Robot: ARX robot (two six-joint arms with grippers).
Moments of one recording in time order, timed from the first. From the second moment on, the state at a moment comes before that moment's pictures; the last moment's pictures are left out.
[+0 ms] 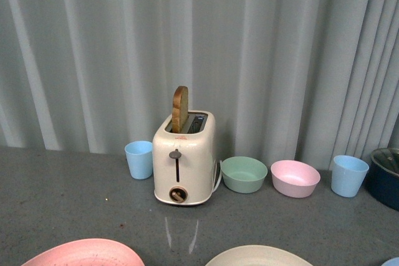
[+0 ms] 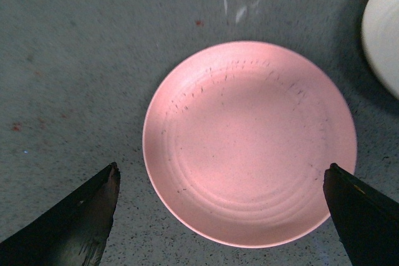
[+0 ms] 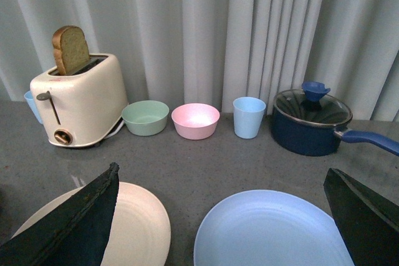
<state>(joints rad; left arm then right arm) 0.13 1.27 0.59 -0.03 0.31 0.48 0.00 0.00 0.01 0.00 0.00 0.00</state>
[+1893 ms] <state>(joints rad) 0.16 2.21 1.26 -0.34 0.16 0.58 0.00 0.00 0.01 0.00 0.00 0.00</state>
